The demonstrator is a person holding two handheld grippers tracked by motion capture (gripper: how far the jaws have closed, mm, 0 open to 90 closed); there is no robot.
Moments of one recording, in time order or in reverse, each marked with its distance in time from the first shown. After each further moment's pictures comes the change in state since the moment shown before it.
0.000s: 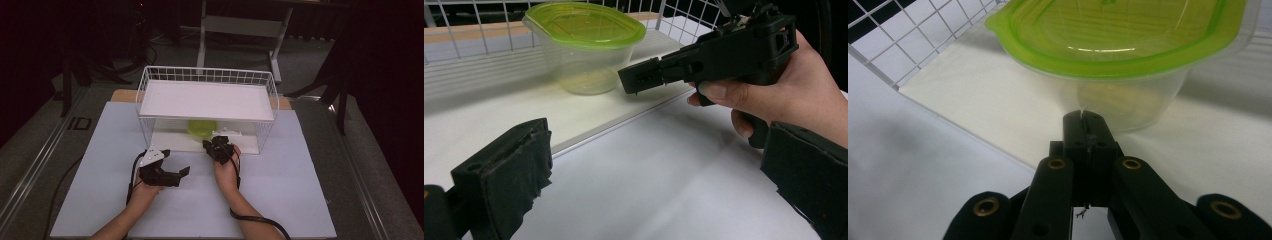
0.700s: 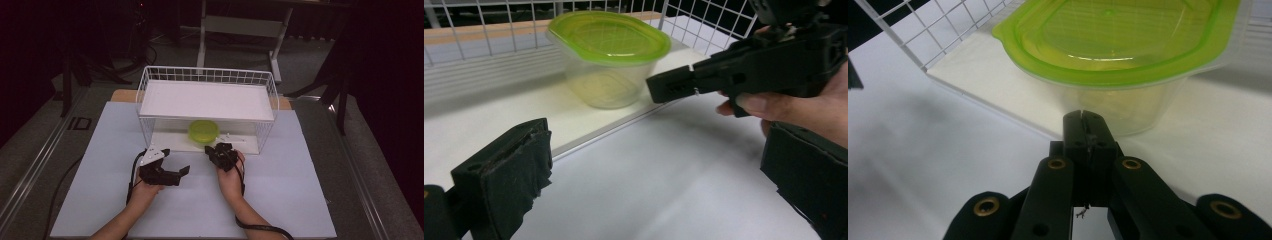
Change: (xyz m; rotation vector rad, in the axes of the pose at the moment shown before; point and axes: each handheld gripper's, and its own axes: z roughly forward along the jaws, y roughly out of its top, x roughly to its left) left arm 0.001 0.000 0.001 0.003 0.008 -0.006; right arm 0.005 -0.013 -0.022 -0.015 0.024 -0.025
